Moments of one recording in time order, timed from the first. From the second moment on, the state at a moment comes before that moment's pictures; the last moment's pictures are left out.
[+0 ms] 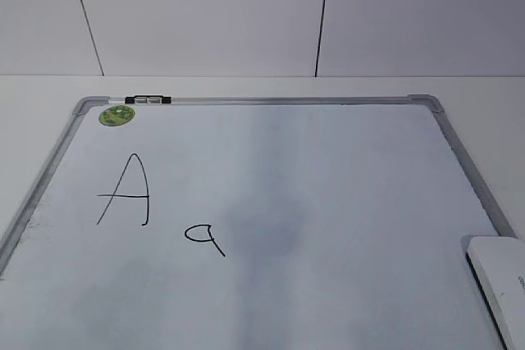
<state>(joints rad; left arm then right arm) -0.04 0.01 -0.51 -0.13 1.11 0.09 0.07 -0.02 -0.50 -0.06 1.15 -0.04</state>
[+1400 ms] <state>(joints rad) -0.04 0.01 -0.51 -0.14 1.11 0.09 0.07 0.05 -0.52 -0.04 1.15 -0.02</state>
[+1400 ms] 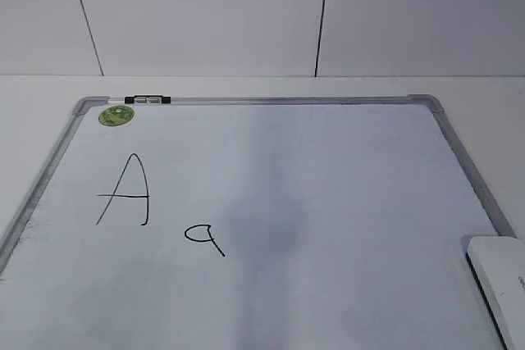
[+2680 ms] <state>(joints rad) -0.04 1.22 -1.01 -0.11 1.16 0.06 0.07 0.83 -0.81 0.02 1.25 0.07</state>
